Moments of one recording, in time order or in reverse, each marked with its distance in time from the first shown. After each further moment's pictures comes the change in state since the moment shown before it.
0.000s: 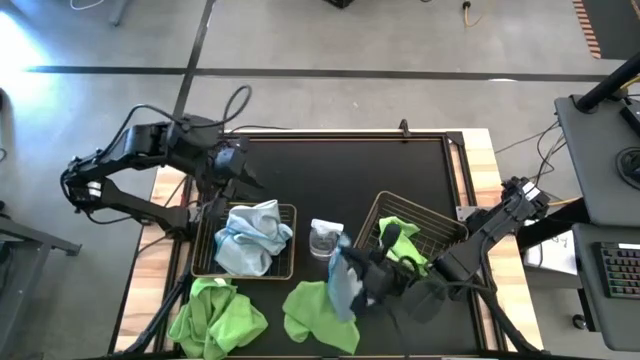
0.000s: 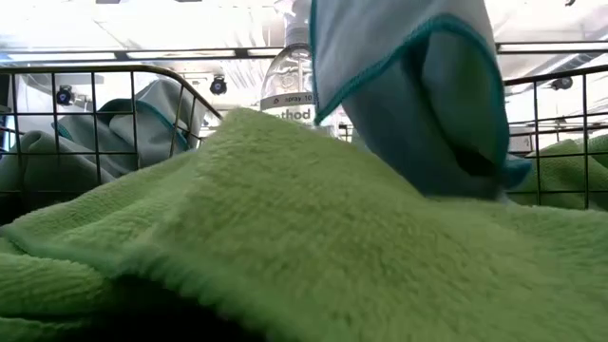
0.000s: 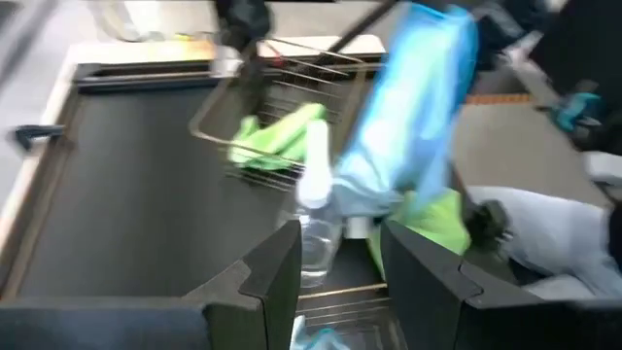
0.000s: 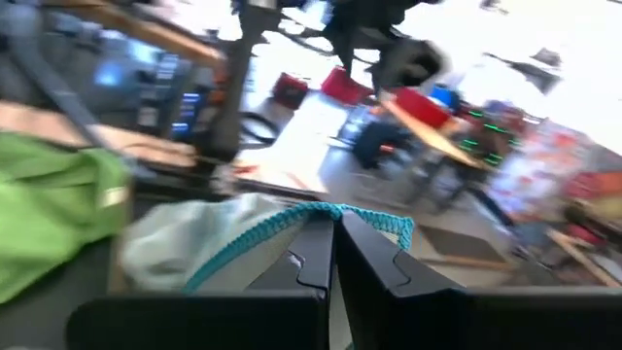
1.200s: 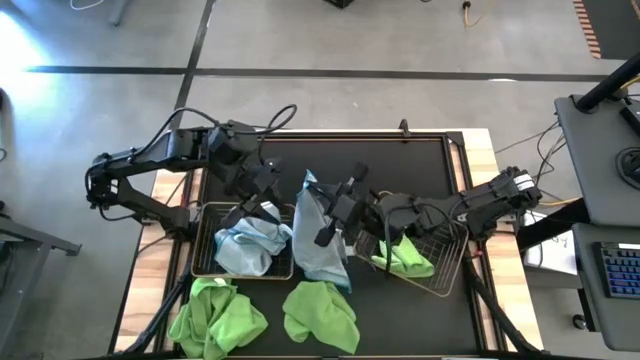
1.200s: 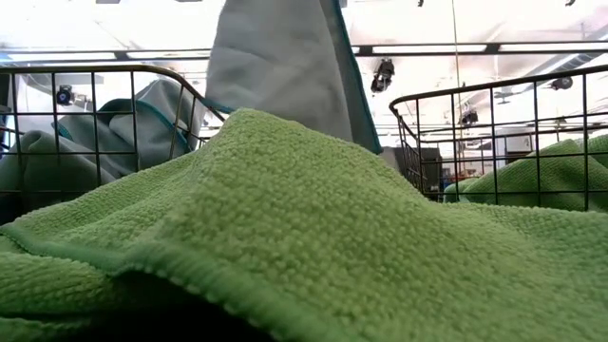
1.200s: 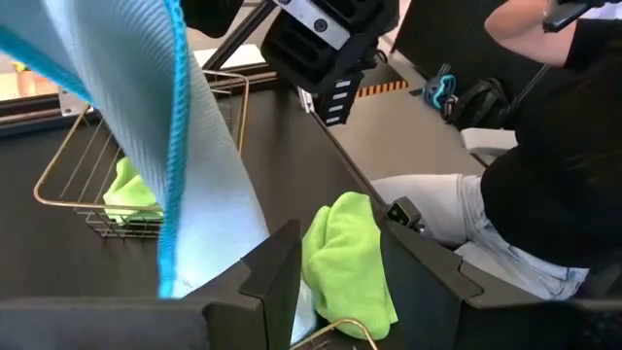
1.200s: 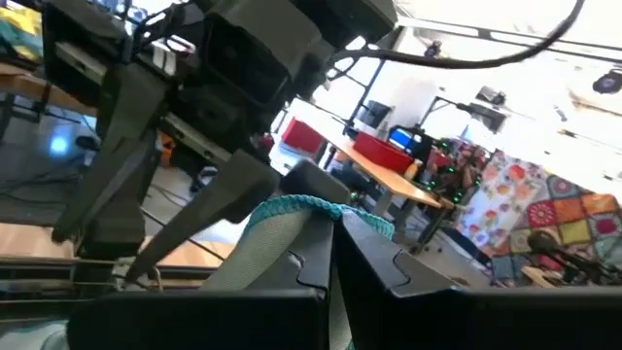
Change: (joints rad) left arm -0.002 0.166 0.007 0.119 0.311 0.113; right arm -0.363 -0.011 0.000 0.405 -0.355 -0.318
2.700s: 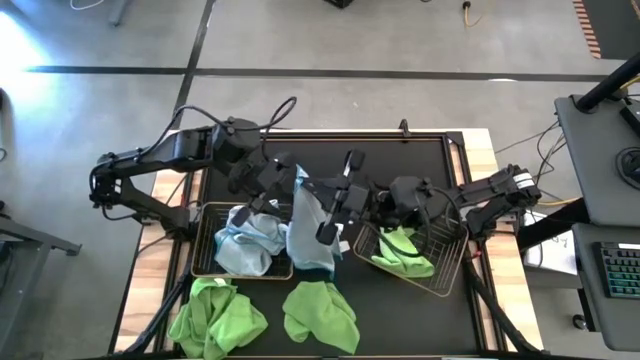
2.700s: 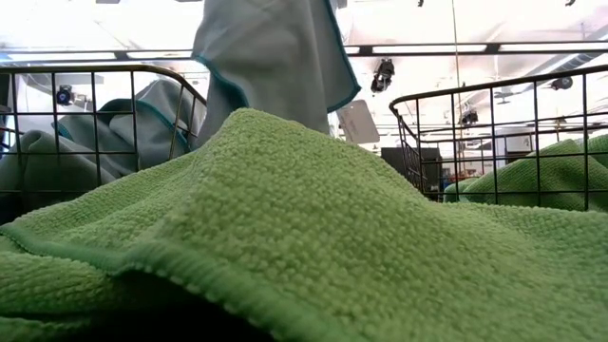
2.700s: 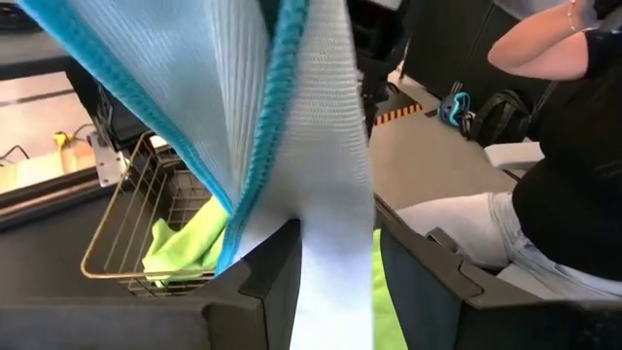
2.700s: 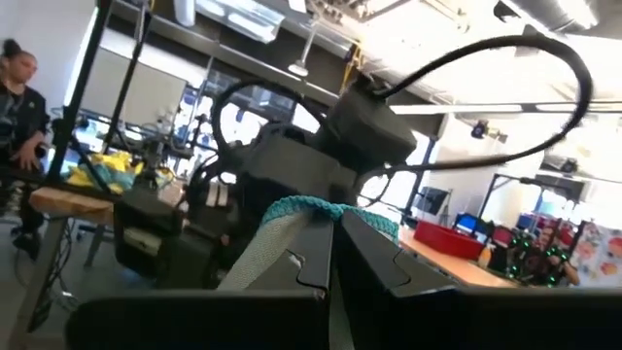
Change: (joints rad) left arm 0.000 0.030 0.000 0.154 -0.003 0.067; right arm -0.064 -0.005 0.000 0.235 -0.315 0.027
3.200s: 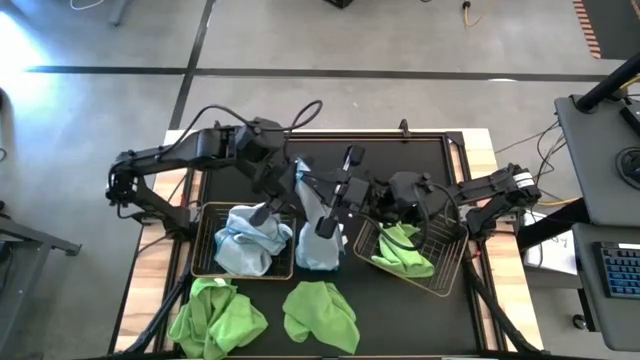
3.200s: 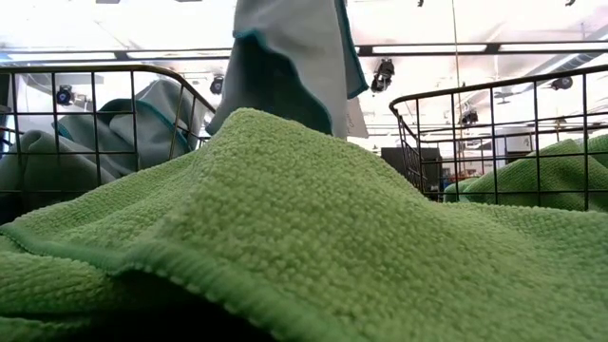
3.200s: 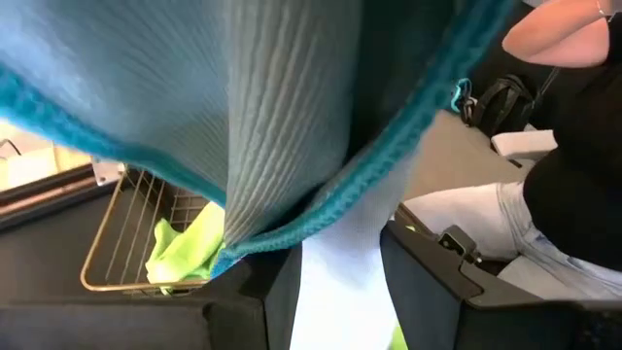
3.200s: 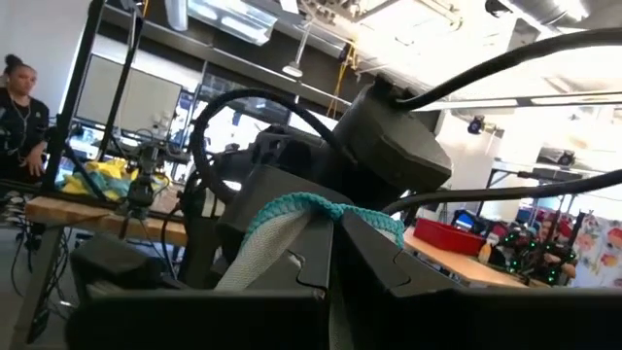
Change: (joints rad) left arm 0.000 0.138 0.117 -0.030 0.000 0.036; right arm -0.023 0.000 0.000 0.000 -0.007 0.033
